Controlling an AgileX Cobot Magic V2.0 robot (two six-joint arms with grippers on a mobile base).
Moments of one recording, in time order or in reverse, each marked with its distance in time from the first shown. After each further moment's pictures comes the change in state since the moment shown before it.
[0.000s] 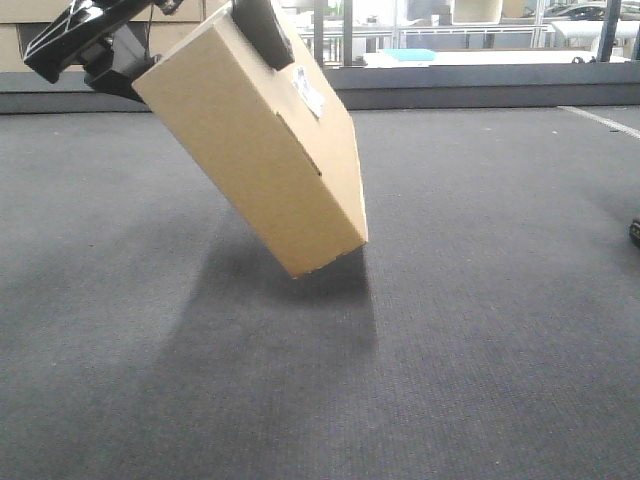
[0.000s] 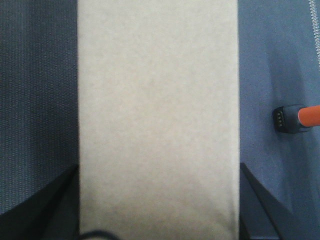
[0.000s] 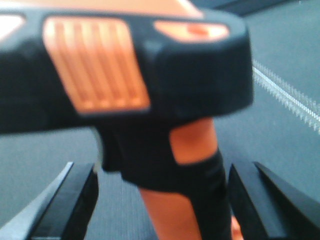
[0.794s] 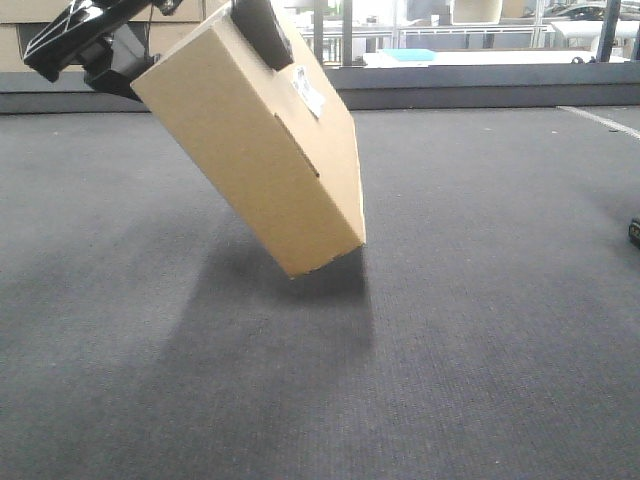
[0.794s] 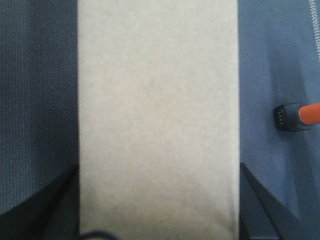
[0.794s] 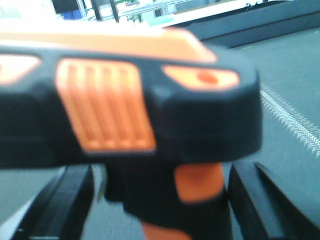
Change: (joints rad) left arm 0.000 0.000 0.000 0.000 -0.002 0.009; right arm -0.076 0.035 -0.042 -0.135 -0.065 -0.002
